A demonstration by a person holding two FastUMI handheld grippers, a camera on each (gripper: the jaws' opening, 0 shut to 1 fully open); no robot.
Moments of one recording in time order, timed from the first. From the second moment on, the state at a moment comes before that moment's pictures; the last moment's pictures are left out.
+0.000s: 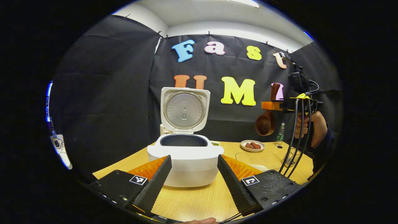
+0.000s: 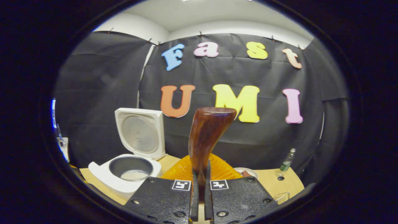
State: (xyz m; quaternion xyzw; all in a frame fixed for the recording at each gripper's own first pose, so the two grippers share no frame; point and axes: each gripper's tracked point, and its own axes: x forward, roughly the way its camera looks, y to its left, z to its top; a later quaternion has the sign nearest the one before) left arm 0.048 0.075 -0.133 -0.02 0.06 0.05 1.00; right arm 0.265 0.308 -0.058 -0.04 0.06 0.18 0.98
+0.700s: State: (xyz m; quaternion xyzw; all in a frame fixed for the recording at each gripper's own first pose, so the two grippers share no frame) left arm 0.082 0.002 -0.117 -0.02 0.03 0.00 1.00; right arm 0.273 0.127 -0.074 0.00 0.10 0.06 0.99
